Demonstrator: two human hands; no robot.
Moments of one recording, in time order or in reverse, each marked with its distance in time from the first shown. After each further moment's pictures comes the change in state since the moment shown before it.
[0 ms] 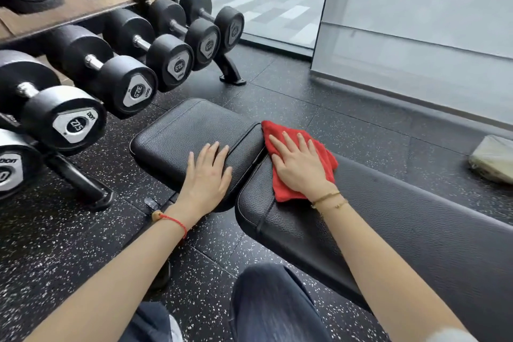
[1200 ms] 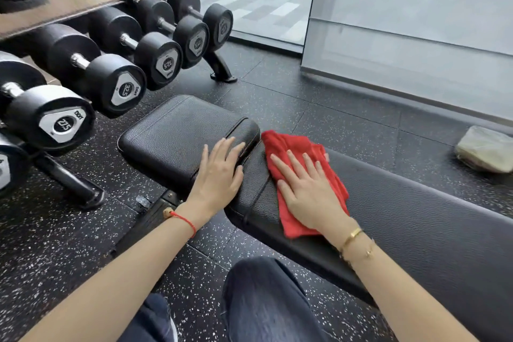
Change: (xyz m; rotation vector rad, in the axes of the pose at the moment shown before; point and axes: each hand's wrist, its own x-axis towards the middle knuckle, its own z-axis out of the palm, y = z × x) left_hand -0.006 0.052 -0.009 -0.145 0.075 0.135; right_hand -0.085 0.029 0.008 0.002 0.040 -0.048
